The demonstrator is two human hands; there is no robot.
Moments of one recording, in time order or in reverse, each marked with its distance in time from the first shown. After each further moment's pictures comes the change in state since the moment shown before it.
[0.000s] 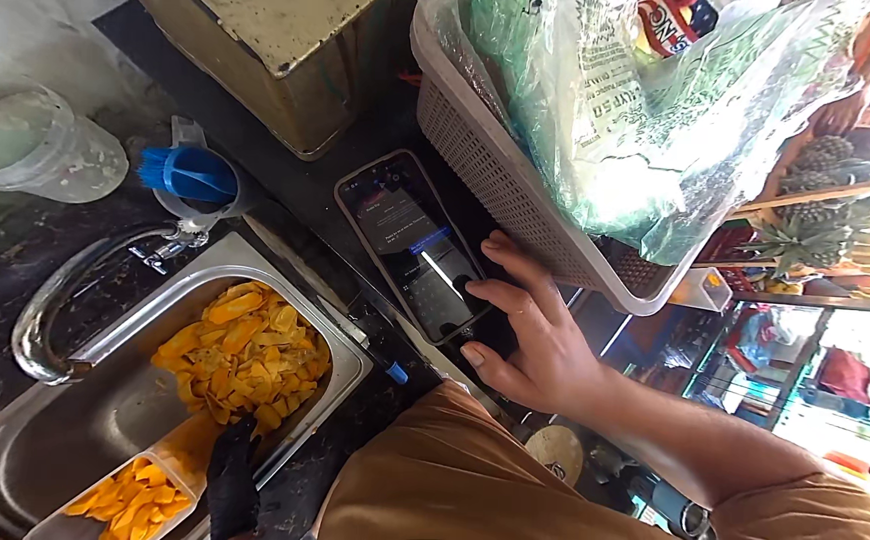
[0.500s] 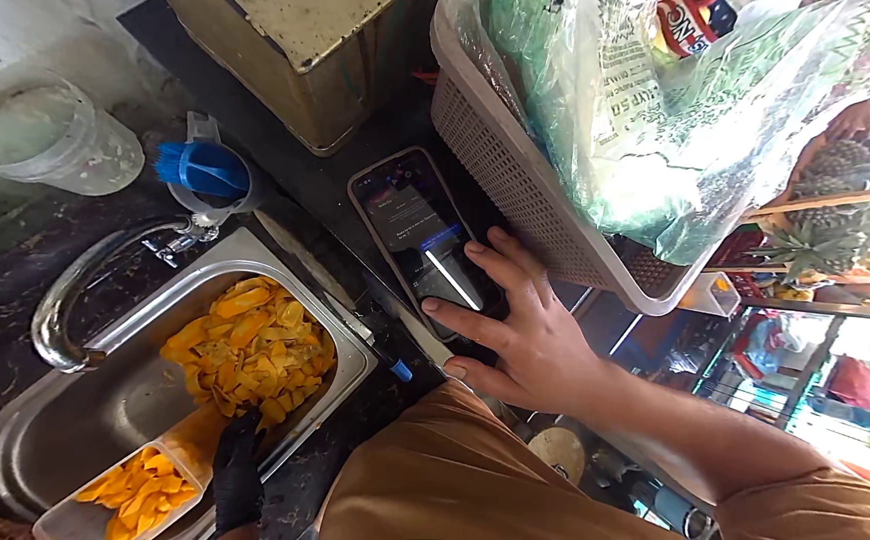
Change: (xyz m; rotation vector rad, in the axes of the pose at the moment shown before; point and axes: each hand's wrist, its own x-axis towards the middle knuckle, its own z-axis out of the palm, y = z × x) left_hand 0.001 0.001 -0.002 0.026 -0.016 0.006; right_hand 0.008 -0.005 0.003 -0.132 -0.164 -0.090
